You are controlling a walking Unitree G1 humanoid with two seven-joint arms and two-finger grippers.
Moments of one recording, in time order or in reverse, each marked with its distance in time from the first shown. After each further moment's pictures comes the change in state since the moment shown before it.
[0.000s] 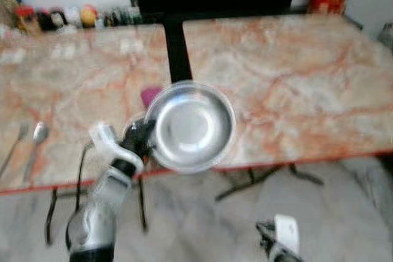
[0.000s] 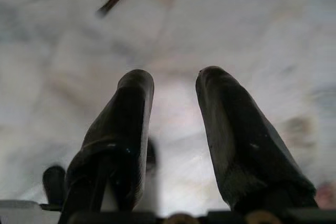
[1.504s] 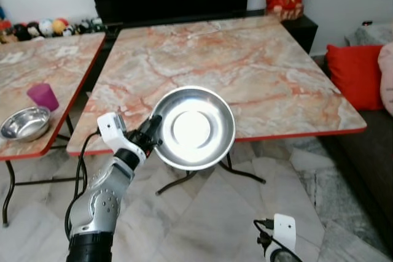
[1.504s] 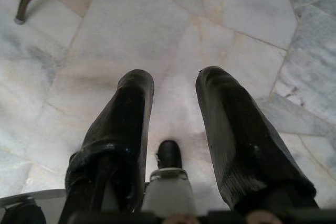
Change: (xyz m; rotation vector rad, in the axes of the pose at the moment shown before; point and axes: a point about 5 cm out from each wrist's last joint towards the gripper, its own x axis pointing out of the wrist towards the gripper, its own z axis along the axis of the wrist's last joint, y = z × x) left arm 0.015 0.006 0.000 0.122 0.082 0.028; right arm -0.001 0.018 -0.004 0.039 0.007 0.014
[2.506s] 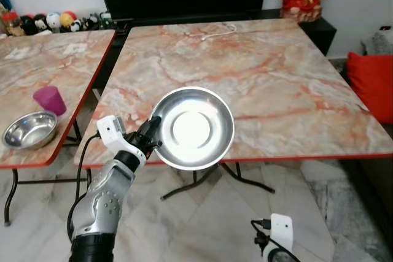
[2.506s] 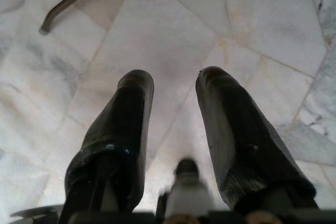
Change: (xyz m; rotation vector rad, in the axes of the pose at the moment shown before) left arm -0.004 0.008 -0.003 -0.015 -0.022 0.014; right arm 0.000 0.008 0.000 -0.025 0.001 0.042
